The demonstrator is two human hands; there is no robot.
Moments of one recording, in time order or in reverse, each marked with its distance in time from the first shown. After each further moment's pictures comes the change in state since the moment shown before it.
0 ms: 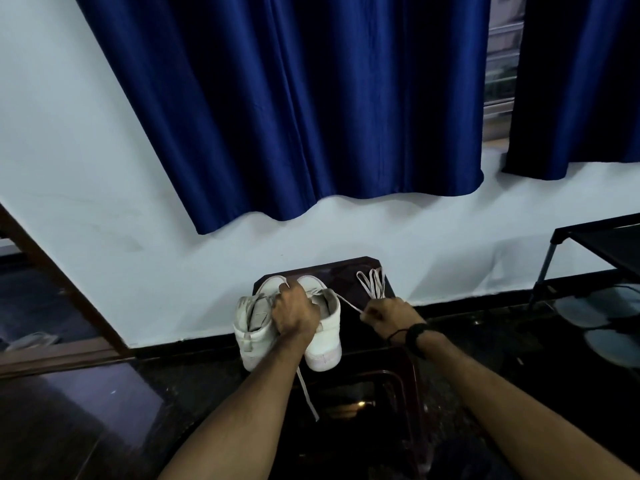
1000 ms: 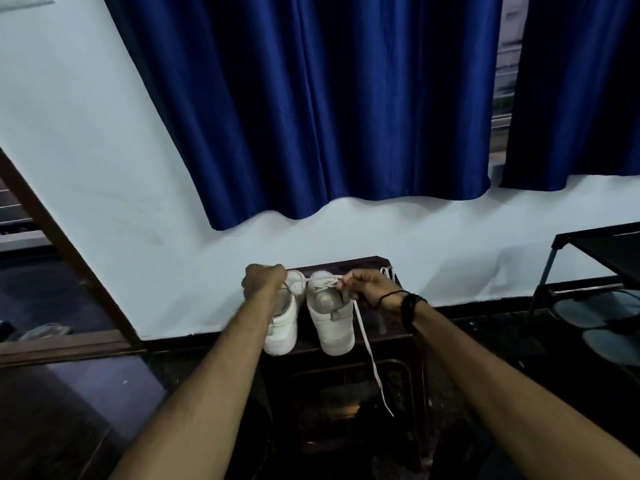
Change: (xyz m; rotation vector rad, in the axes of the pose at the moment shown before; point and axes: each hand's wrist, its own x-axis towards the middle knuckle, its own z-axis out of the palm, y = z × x) left_hand 0.022 -0.060 -0.088 -0.788 -0.027 -0.494; right_hand -0.009 -0.084 -0.032 0.951 -0.105 -0.188
